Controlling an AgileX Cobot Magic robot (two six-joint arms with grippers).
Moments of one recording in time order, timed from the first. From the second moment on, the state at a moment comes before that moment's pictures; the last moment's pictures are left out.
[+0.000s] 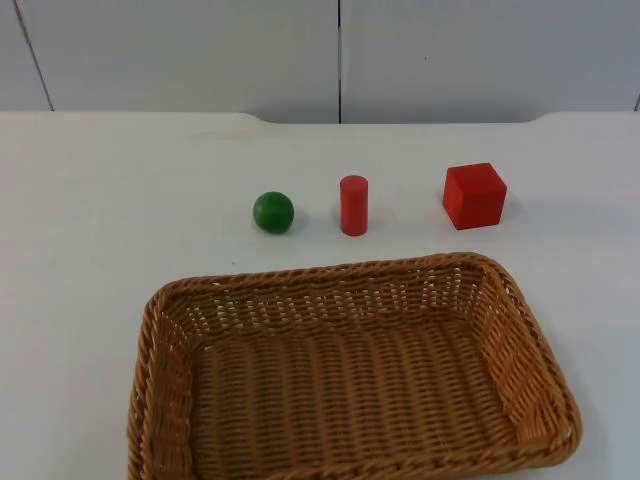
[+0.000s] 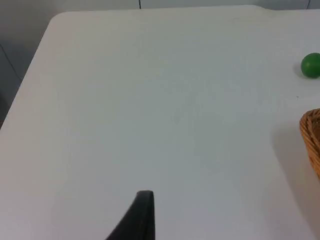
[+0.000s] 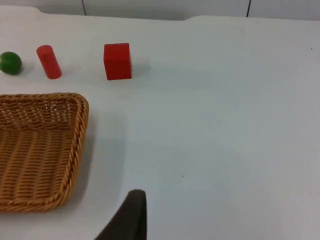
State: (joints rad) right arm 0.12 0.00 -0.52 -0.04 1.08 0.03; left arm 0.02 0.00 -0.50 0.01 1.09 0.00
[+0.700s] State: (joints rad) right arm 0.12 0.60 -0.79 -0.02 0.86 0.02; left arm 0.02 0.65 -0.72 -0.06 0.95 -0.02
